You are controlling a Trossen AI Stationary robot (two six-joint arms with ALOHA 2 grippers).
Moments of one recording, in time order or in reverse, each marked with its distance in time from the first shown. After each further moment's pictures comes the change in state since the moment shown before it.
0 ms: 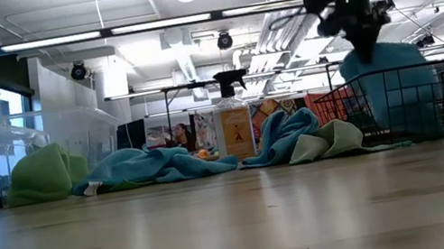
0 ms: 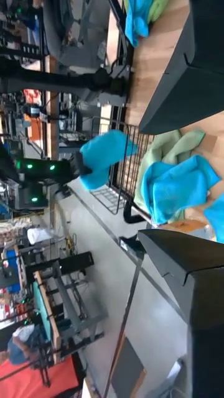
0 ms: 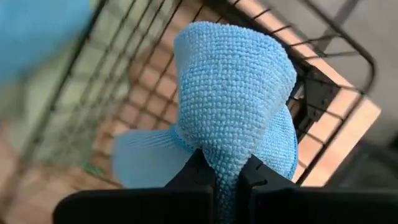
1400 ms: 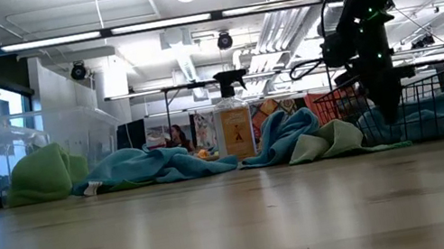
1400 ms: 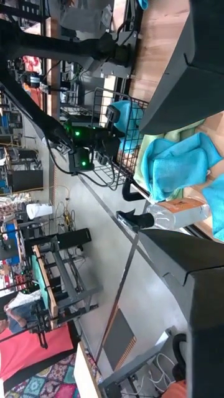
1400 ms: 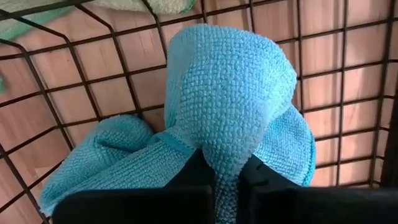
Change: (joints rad) left arm 0.000 -0.001 0.000 0.001 -0.107 -0.008; right arm -0.039 0.027 -0.503 0.486 -0.133 -0.796
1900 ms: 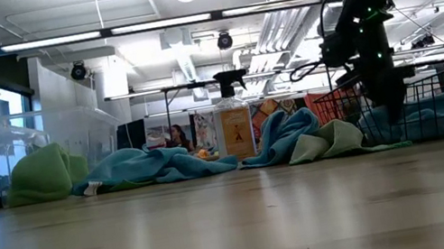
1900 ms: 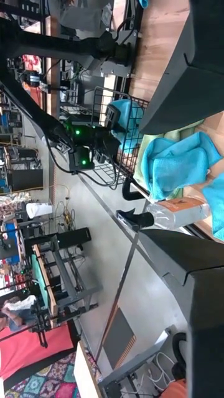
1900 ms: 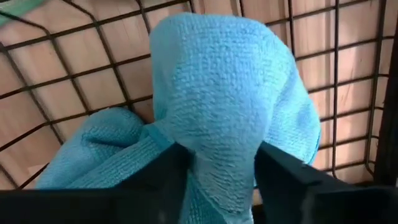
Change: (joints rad) left arm 0.000 0.000 0.000 0.000 -0.004 0.001; right arm 0.013 0.000 0.009 -0.025 0.055 0.053
